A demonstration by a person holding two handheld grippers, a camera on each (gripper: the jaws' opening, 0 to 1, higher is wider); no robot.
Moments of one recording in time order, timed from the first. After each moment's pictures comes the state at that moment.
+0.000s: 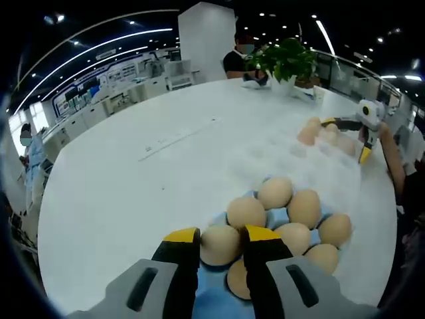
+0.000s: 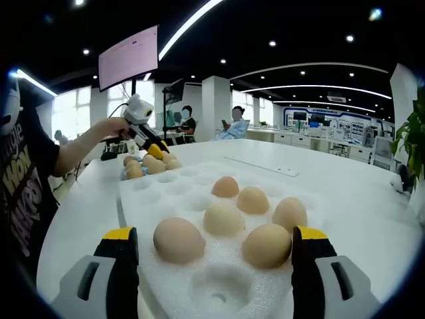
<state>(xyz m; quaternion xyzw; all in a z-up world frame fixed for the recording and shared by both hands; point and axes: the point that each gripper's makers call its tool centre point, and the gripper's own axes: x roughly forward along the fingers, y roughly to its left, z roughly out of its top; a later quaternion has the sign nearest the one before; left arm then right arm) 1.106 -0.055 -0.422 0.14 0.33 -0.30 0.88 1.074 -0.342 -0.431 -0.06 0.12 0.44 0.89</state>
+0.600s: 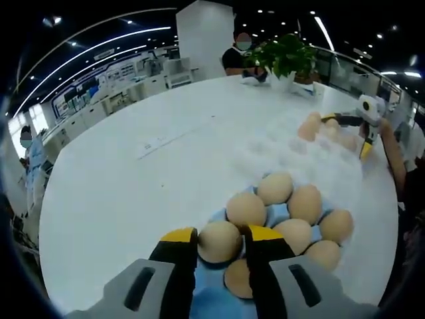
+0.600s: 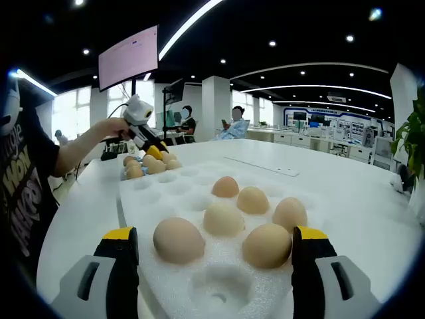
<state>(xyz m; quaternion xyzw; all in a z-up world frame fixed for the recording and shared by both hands) 1.093 -0.069 -0.433 0.14 0.33 -0.30 0.88 1.076 -0.342 -0.430 -0.06 0.12 0.44 0.89</state>
